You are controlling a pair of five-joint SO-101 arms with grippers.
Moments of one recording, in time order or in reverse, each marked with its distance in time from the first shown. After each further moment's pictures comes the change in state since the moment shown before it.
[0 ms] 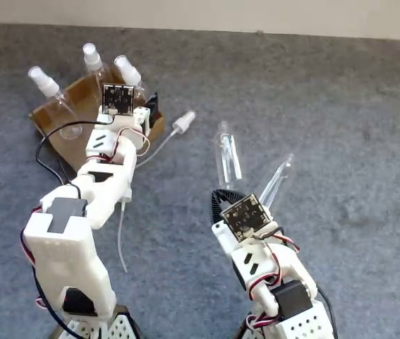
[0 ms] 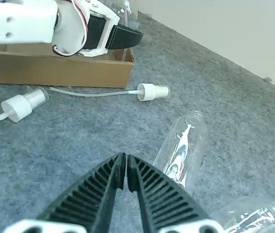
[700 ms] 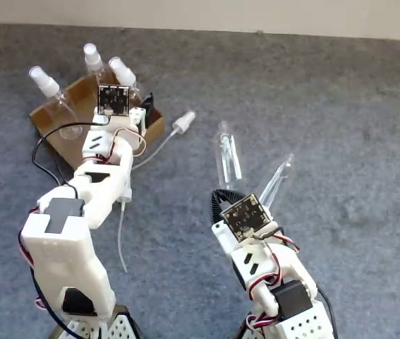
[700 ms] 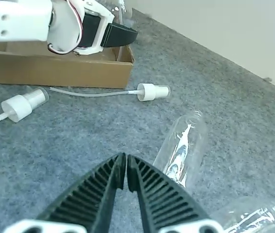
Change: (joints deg) left arm -1.3 0.0 0.6 0.0 0.0; right arm 0.0 0.0 0.0 0.0 0.0
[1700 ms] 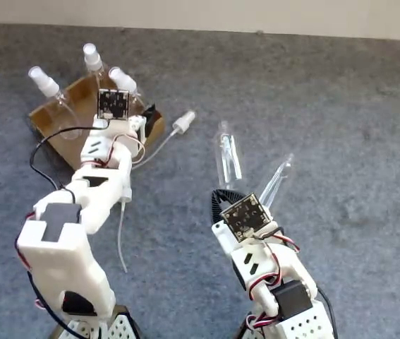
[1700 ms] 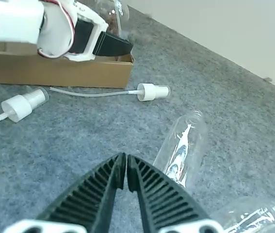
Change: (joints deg) left arm -0.2 -4.9 4.0 6.0 0.0; right arm 0.0 0.0 0.0 0.0 0.0
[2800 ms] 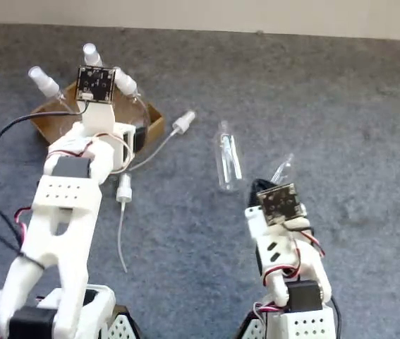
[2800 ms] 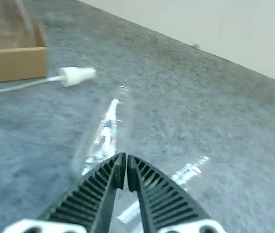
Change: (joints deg) left arm 0.0 -43.8 0.4 65.2 0.0; right arm 18.5 0.0 -0.4 0.3 0.0
